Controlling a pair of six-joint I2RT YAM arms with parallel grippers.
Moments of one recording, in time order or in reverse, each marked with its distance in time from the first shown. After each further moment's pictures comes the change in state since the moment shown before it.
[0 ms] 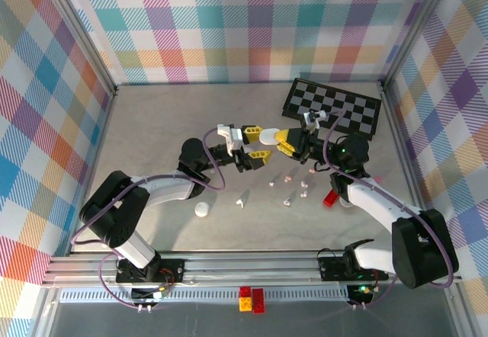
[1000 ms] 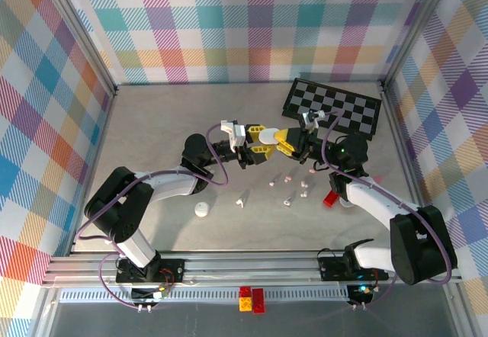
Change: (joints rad) left arm -0.002 0.041 0.058 0.000 0.032 -0.013; right arm 0.000 0.021 0.000 0.031 -0.005 0.025
